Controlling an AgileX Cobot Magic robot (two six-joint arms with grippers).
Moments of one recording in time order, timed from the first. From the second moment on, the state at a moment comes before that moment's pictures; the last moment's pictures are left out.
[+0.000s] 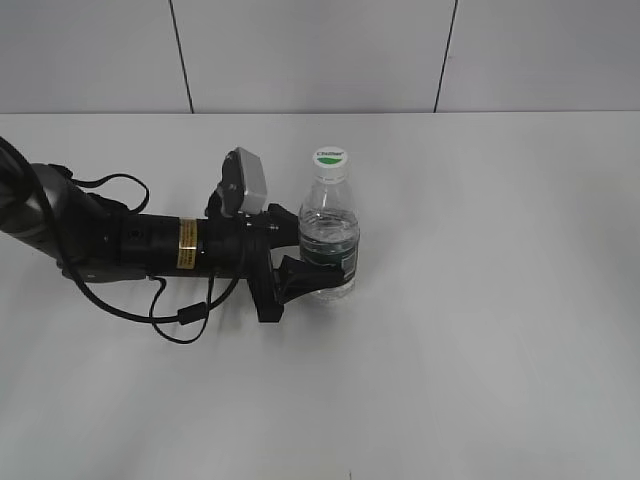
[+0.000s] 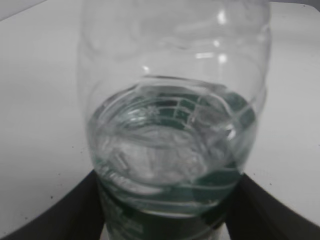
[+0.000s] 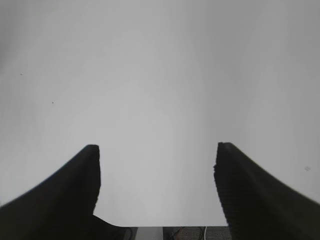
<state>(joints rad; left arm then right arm) -0.33 2.30 -1.09 1.23 -1.06 -0.45 -0.02 1.46 -1.31 0.12 1.21 -0.12</state>
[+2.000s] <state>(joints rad) -0.33 2.30 -1.09 1.24 -1.06 -0.45 0.61 2.05 -1.90 0.20 1.22 -0.03</state>
